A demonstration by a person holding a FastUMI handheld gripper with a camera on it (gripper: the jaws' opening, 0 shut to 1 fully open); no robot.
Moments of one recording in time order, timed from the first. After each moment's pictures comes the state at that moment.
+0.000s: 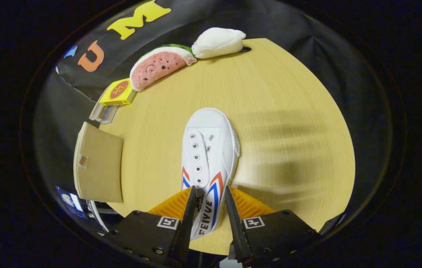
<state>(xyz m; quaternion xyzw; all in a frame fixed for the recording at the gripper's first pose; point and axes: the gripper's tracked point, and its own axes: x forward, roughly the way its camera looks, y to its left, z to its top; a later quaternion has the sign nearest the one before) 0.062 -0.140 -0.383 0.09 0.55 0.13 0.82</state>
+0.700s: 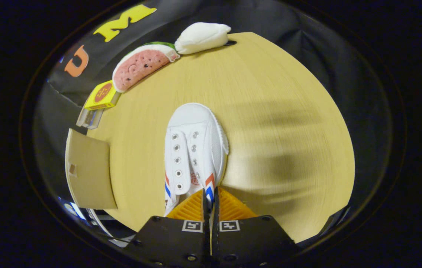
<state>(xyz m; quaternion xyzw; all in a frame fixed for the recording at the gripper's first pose) 0.073 -0.135 -0.391 0.14 0.57 0.08 0.80</state>
